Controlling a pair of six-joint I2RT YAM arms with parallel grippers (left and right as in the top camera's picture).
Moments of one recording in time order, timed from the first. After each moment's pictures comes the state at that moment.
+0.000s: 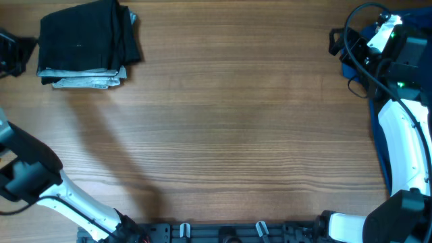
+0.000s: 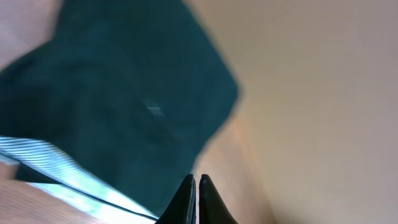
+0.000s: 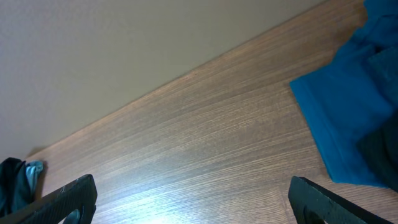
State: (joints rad) left arm 0.67 2.12 1.91 -0.73 0.75 -0.60; right arm -0.21 1.50 1.17 -0.26 -0.29 0.37
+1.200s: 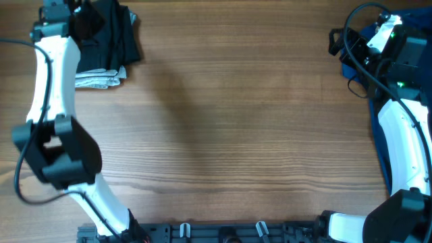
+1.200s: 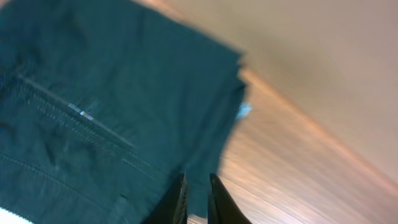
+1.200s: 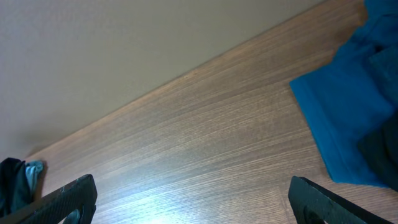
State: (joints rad) left arm 0.17 2.05 1.84 -0.61 0.01 -0.48; right arm -0.21 1.50 1.17 -0.26 -0.29 0.37
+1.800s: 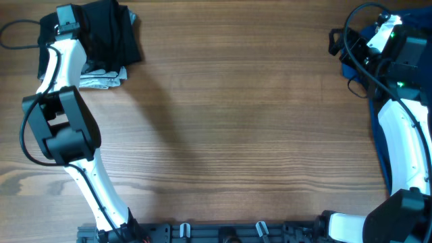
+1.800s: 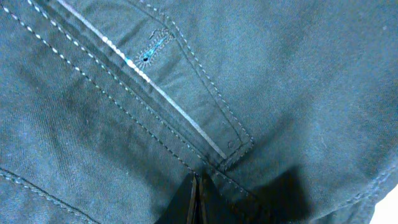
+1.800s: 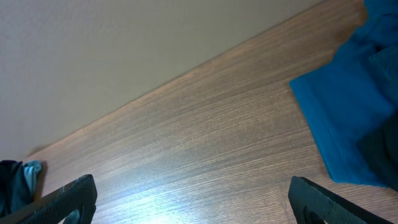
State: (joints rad) left arm 0.22 2.28 1.84 -0.67 -0.06 -0.48; right arm -0.21 1.50 1.17 -0.26 -0.29 0.37
